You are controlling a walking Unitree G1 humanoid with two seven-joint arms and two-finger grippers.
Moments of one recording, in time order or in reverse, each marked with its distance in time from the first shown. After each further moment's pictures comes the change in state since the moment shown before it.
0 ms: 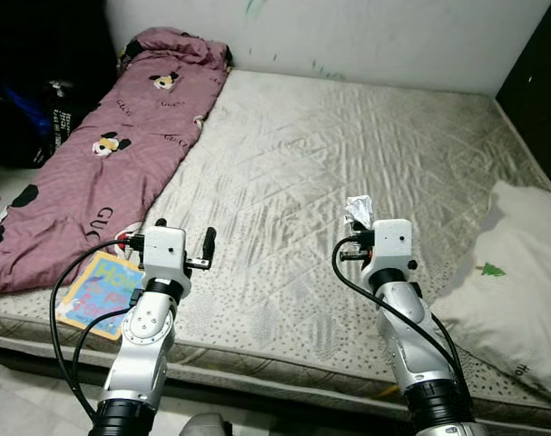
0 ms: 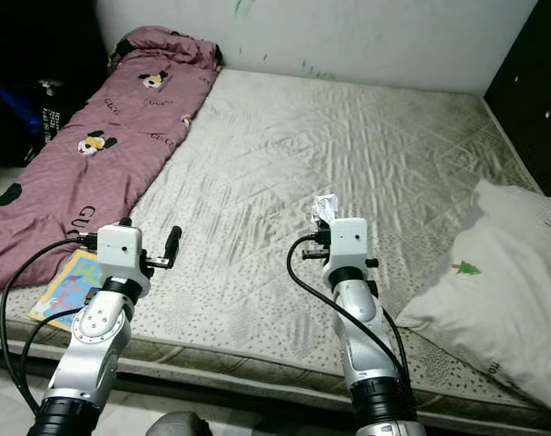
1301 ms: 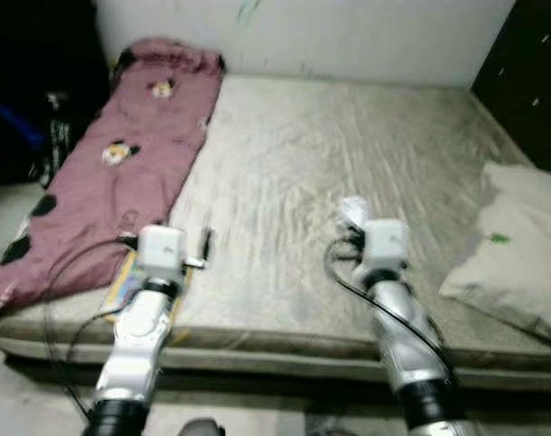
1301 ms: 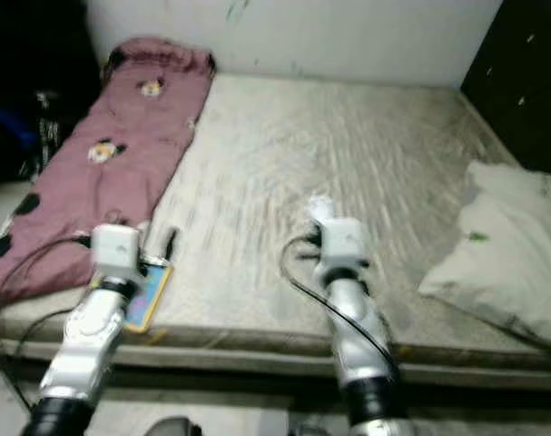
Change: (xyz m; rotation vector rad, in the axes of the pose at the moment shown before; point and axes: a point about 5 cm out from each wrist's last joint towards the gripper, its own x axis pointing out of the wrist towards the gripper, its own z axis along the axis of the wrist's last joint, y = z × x) left arm 0.000 0.009 0.000 0.015 0.001 0.019; right arm 0.003 0.014 0.001 0.010 0.001 0.038
